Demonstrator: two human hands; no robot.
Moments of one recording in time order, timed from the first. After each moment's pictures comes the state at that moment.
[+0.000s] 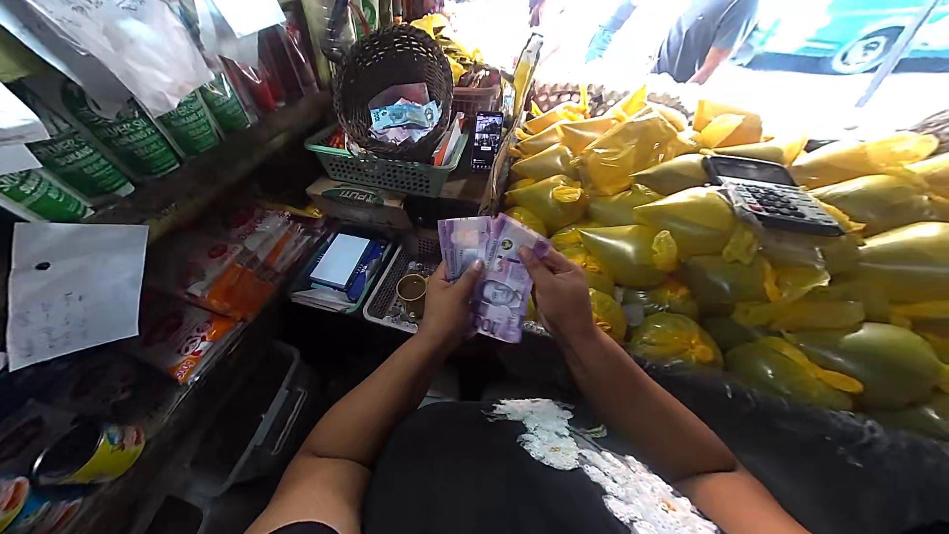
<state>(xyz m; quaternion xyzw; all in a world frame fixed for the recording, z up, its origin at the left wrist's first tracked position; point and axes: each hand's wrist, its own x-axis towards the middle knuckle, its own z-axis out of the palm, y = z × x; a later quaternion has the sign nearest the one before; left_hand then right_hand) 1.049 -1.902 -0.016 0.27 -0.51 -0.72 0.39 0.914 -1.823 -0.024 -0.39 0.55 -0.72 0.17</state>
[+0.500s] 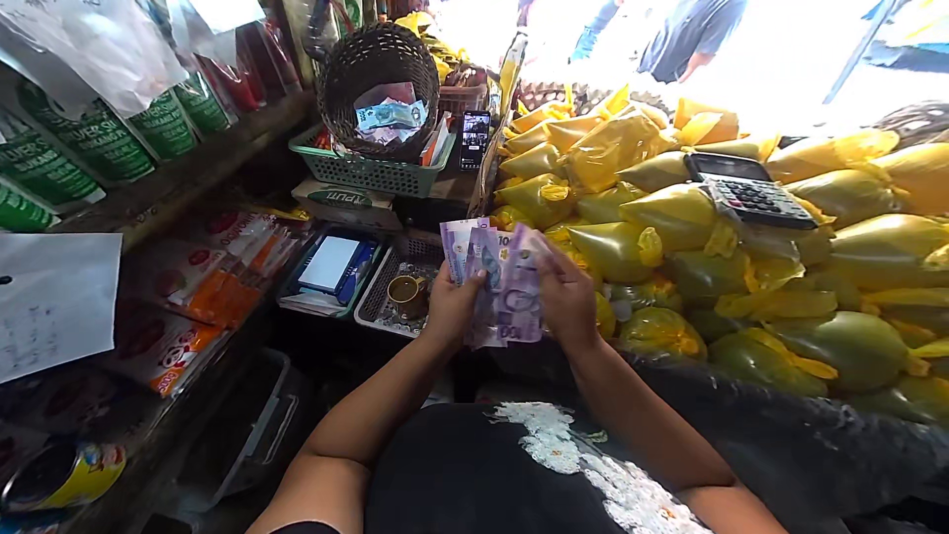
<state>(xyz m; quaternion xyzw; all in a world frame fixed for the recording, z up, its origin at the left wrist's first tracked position) 1.038 -1.897 -0.020 0.26 -0.53 -0.72 0.37 0.904 -1.803 -0.034 -0.44 0.62 -0.65 0.01</state>
